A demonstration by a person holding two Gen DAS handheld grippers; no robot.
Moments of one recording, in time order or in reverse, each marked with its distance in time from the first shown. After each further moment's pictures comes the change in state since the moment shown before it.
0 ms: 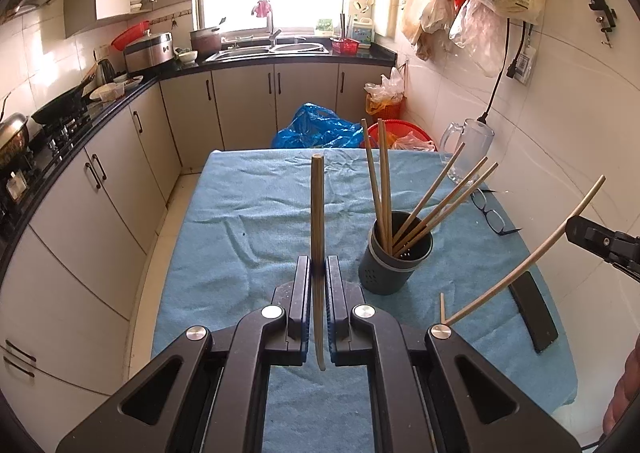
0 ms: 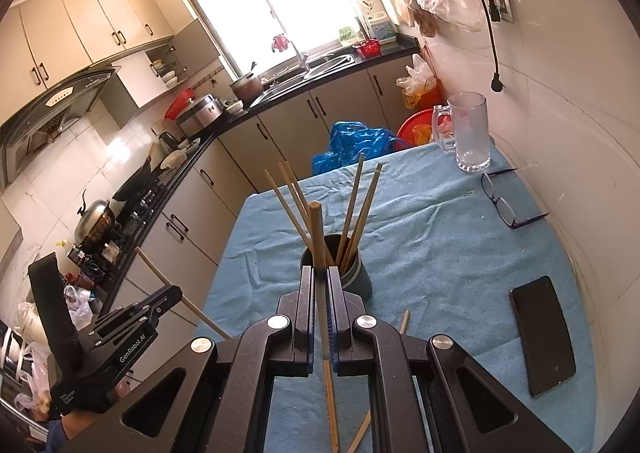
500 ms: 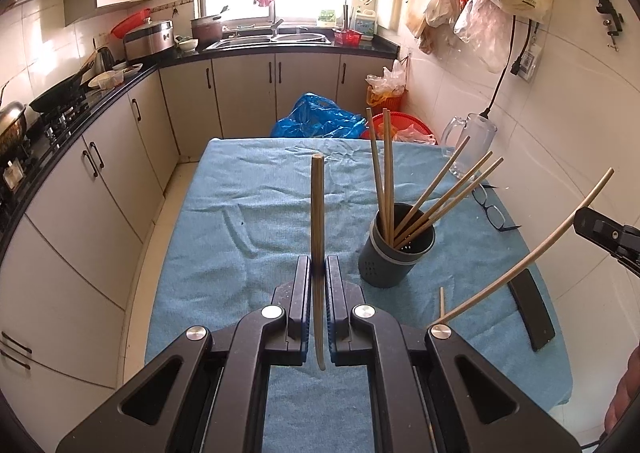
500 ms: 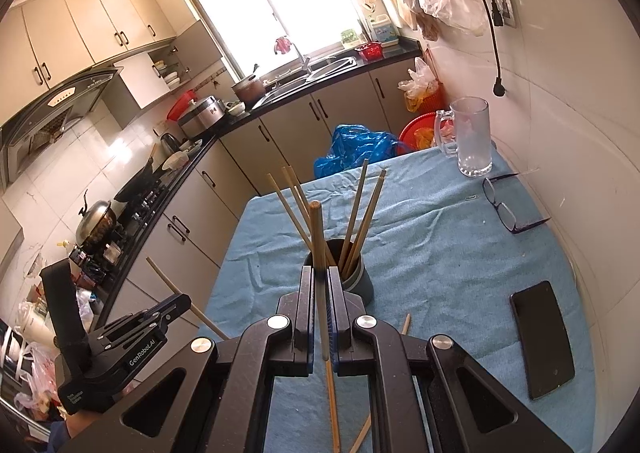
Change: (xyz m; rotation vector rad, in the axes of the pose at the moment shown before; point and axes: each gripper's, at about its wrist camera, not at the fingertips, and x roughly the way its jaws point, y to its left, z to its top) left arm 0.006 0.006 0.001 -0.019 0.032 -0.011; right arm -0.002 0.003 0.003 -0.004 -0.004 0.003
